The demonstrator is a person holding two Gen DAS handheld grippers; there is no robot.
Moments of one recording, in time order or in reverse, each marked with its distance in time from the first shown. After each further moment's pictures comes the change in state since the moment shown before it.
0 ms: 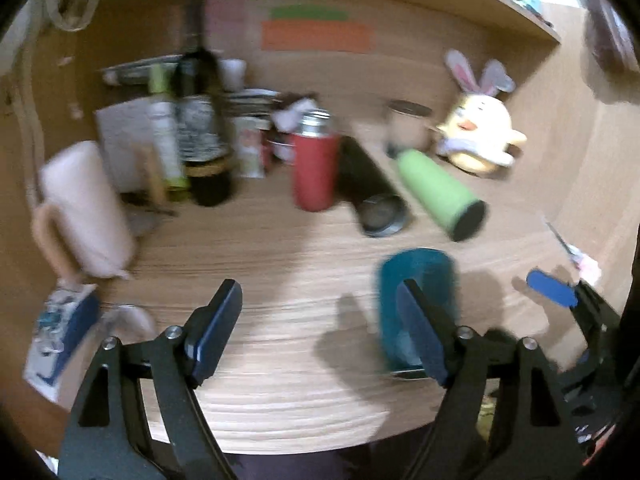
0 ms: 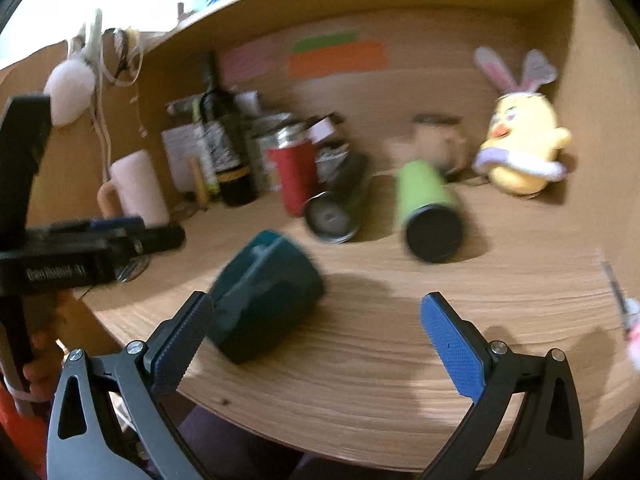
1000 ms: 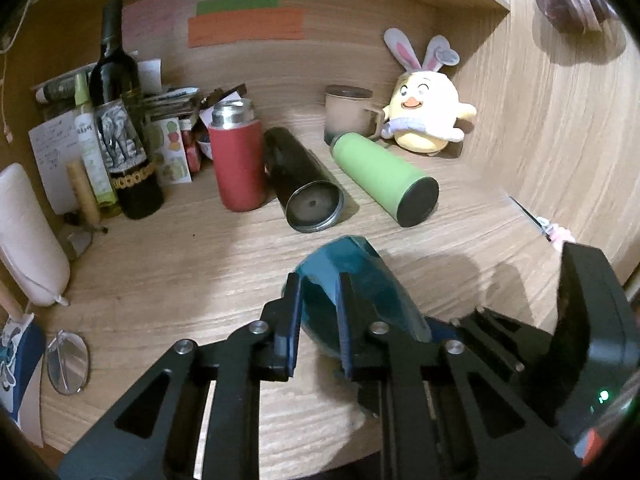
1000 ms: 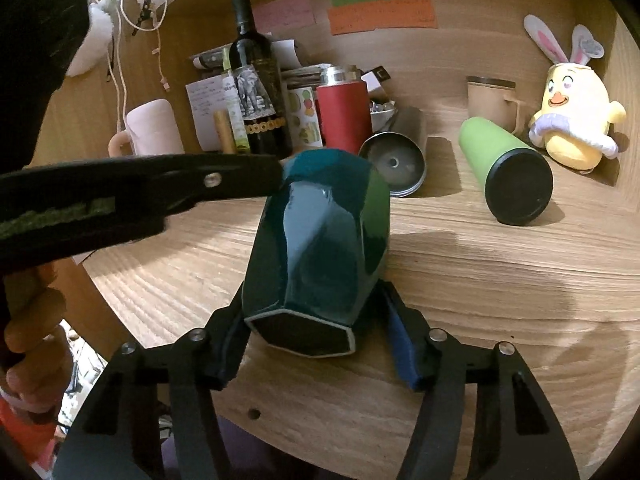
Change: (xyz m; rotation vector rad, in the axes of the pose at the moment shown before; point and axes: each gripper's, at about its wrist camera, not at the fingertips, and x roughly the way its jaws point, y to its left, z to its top) left arm 0.033 -0.046 -0.003 0.125 0.003 -0.171; right arm 0.052 0.015 -0.028 -0.049 0.070 0.071
